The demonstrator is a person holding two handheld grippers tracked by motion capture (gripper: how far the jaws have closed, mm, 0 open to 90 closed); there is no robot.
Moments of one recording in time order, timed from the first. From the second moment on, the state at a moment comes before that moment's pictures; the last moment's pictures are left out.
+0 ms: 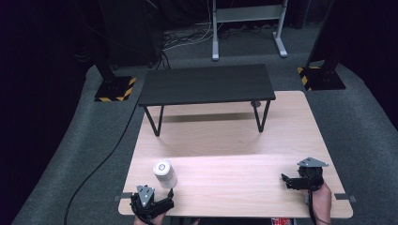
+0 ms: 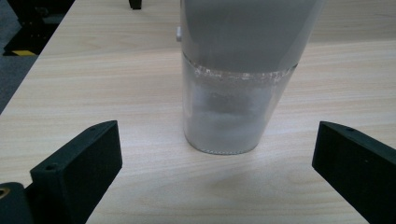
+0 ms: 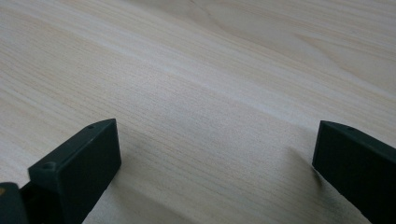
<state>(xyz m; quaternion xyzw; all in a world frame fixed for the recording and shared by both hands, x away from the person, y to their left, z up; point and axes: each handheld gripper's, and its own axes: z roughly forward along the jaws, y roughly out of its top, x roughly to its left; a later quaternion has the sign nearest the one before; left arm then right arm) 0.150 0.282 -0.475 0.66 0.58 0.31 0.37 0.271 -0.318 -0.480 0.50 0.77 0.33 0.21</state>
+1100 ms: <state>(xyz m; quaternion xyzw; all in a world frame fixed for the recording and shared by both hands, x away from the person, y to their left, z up) 0.206 0.261 -0.491 0.66 0.56 0.33 0.38 0.270 -0.317 -0.480 0.50 0.77 0.33 0.22</state>
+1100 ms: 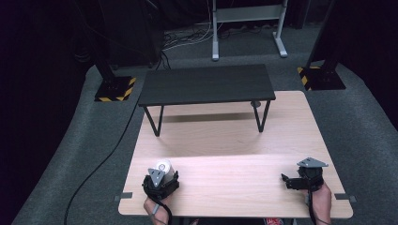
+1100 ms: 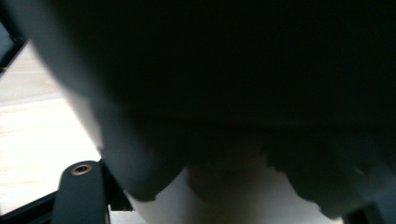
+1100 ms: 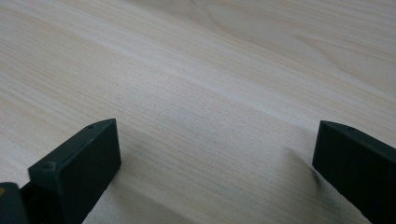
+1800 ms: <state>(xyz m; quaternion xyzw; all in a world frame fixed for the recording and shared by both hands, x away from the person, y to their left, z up) 0.194 0.263 -0.489 0.66 0.55 0.33 0.38 0.270 -0.317 -0.480 0.50 0.77 0.33 0.22</state>
